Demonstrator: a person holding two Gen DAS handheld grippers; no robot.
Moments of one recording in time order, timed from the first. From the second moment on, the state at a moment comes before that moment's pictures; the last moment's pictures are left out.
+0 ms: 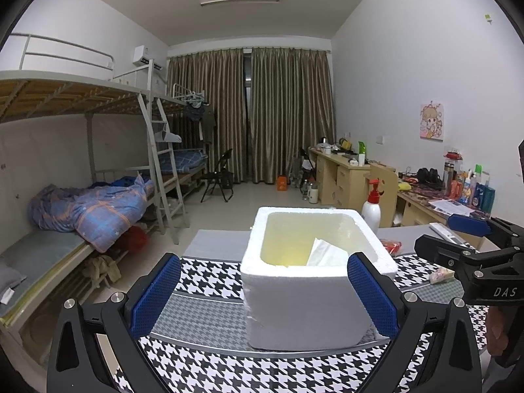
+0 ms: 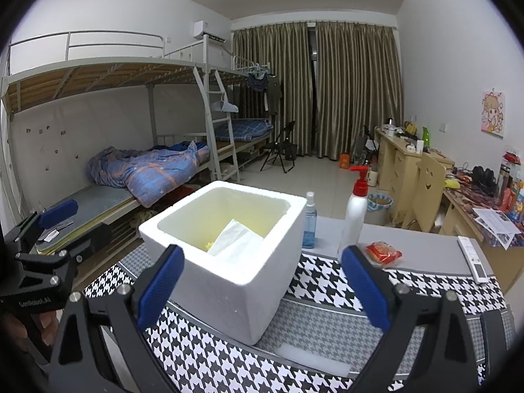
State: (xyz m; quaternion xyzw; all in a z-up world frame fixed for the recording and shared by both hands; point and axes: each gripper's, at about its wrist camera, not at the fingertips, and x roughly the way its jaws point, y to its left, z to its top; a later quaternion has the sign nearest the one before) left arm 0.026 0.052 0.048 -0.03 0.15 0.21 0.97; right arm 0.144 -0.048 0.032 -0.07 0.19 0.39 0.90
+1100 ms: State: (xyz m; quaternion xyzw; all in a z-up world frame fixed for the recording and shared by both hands) left arm 0.038 -0.005 0.027 -0.02 0.16 0.10 0.98; right arm 0.137 -0.111 0.016 -0.06 0.19 0.32 0.92
